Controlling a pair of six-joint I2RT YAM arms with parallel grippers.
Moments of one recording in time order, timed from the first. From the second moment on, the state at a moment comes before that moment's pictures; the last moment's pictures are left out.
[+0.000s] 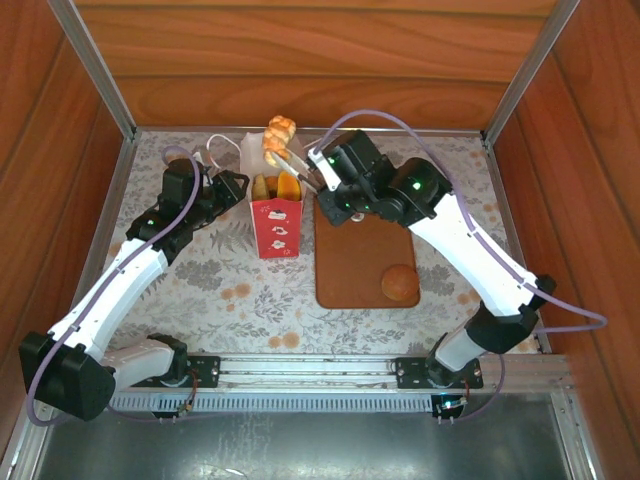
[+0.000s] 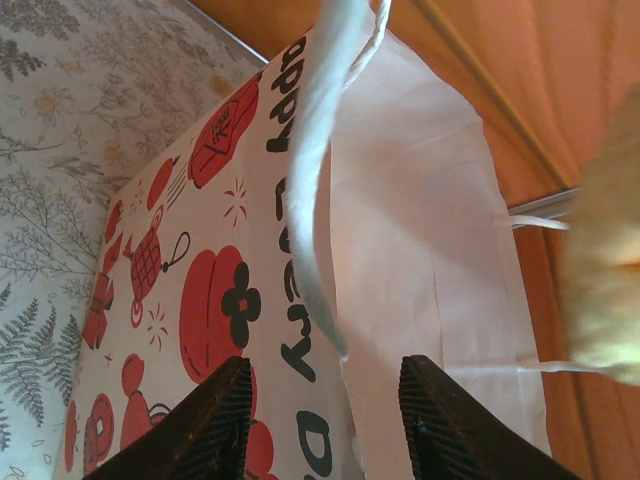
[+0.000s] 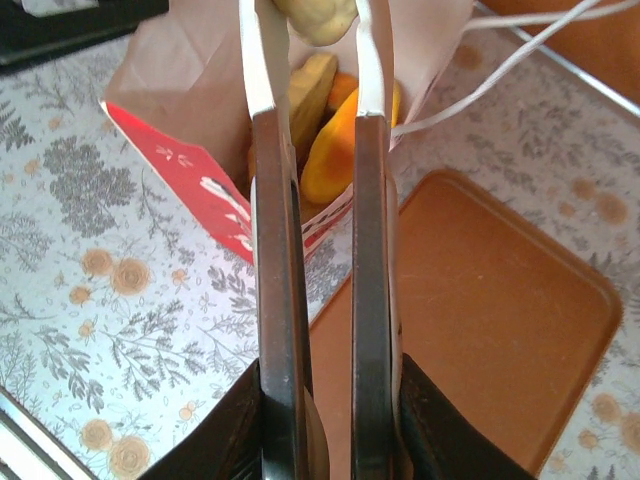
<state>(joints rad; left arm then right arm) -0.38 1.13 1.00 -0.33 0.14 -0.90 0.94 1.58 1.96 -1.26 0.17 0.10</state>
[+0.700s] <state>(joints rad) -0.38 1.14 0.97 -0.30 0.13 -0.88 0.94 1.64 1.90 -1.27 0.09 0.20</state>
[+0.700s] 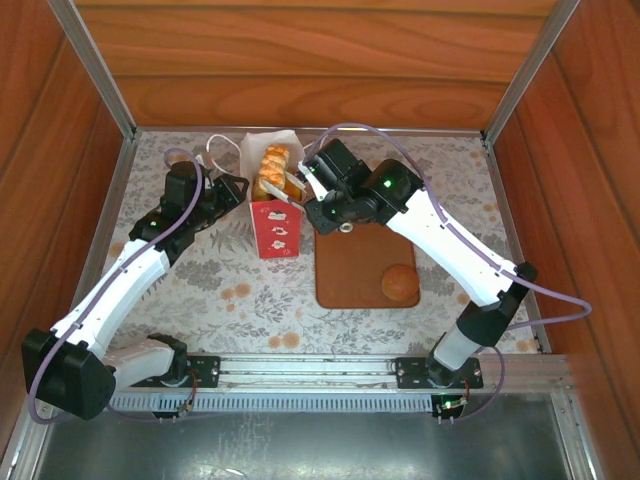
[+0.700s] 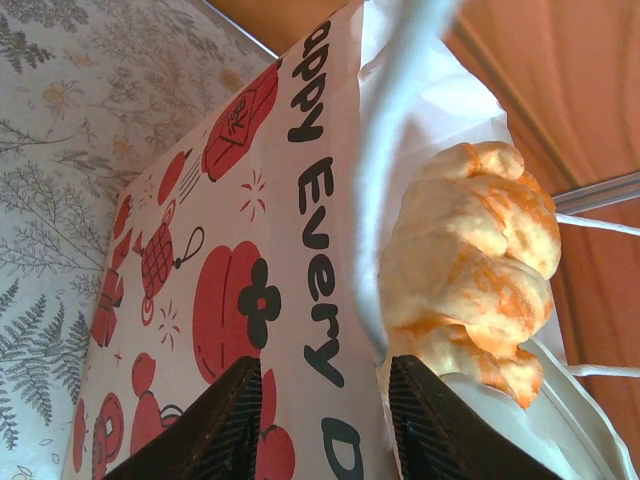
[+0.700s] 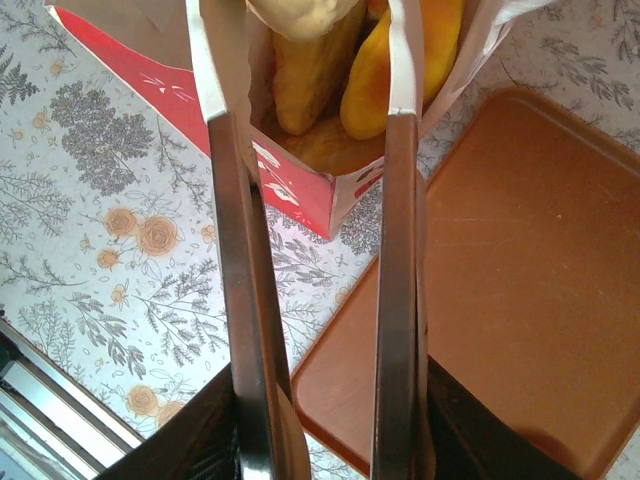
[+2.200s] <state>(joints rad) -0.25 0.97 0.97 -0.29 0.10 -0.79 0.78 1.47 1.92 -1.22 -0.04 0.26</state>
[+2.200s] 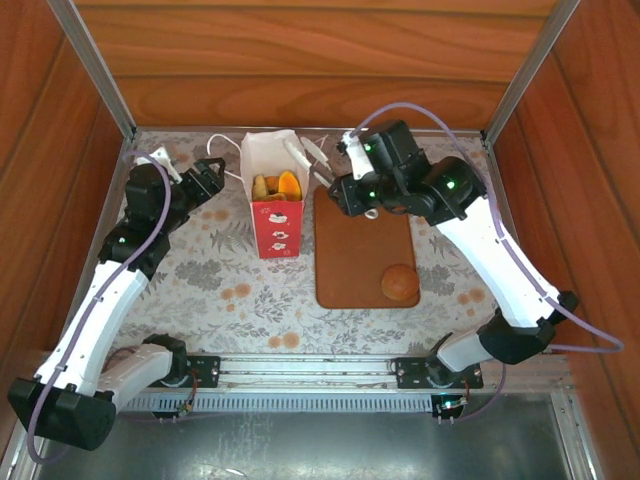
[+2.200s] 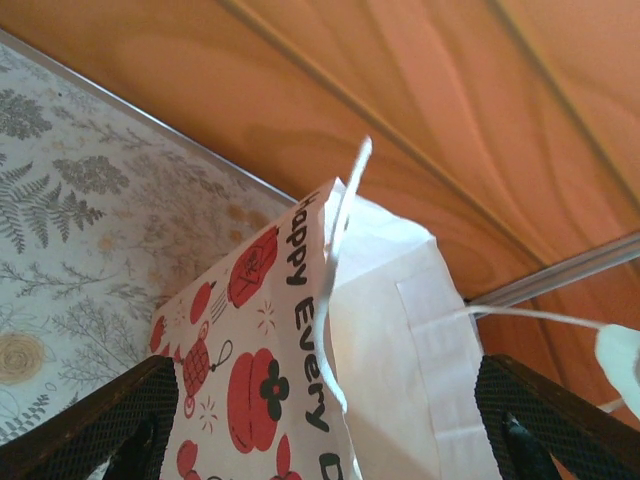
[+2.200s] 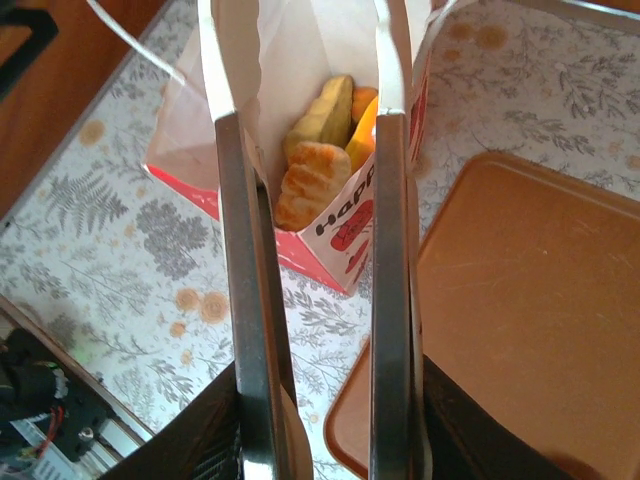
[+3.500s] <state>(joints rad) -0.23 1.05 0.92 -0.18 0.19 -0.75 0.47 1.07 1.34 -1.64 -0.03 0.54</state>
